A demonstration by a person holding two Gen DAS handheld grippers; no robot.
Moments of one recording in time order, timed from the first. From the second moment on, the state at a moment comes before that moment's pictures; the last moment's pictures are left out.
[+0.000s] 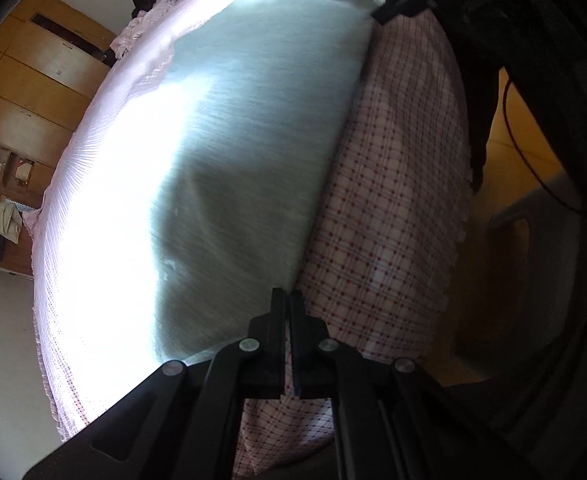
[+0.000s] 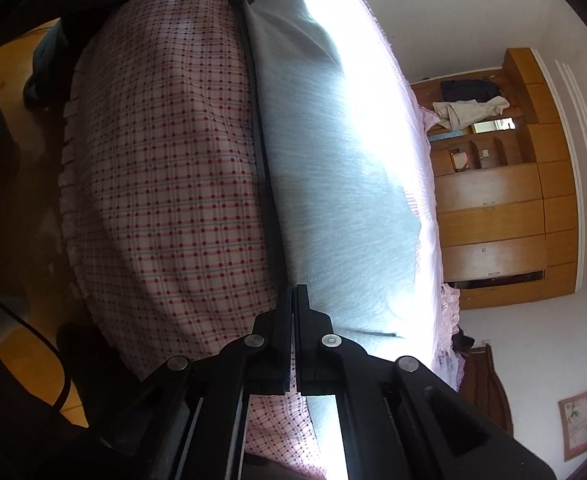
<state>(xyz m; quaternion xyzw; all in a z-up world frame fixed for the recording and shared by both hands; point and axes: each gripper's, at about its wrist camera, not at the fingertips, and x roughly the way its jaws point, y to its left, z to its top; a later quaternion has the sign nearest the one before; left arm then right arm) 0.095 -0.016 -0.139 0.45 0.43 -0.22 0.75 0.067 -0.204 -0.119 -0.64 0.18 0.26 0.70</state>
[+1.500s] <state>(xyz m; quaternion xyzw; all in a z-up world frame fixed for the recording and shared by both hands) 0.226 -0.030 -0.120 0.21 0.46 -0.17 0.85 0.268 -0.474 -0.008 0.28 0.44 0.13 0.84</state>
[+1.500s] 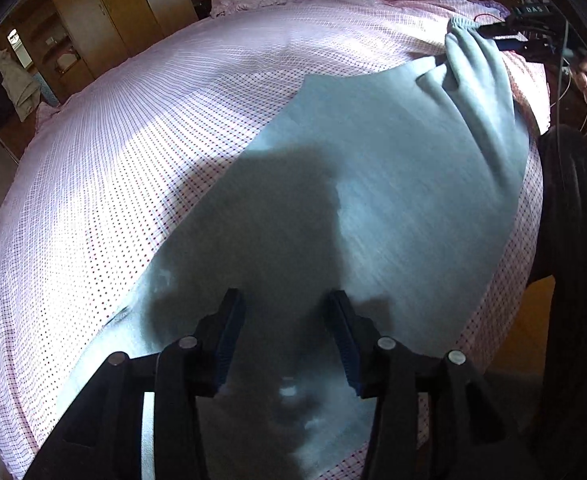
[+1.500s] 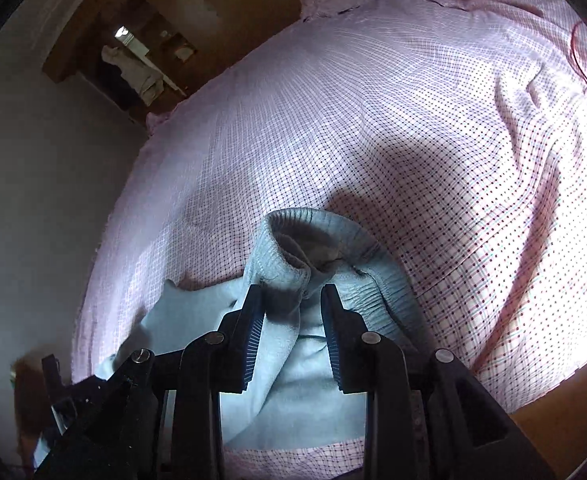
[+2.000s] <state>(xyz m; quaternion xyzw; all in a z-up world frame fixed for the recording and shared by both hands) 0.215 -0.021 -0.129 0.20 0.44 -0.17 0.86 0.213 -0.520 -0.057 0.37 0.46 0.01 0.81</state>
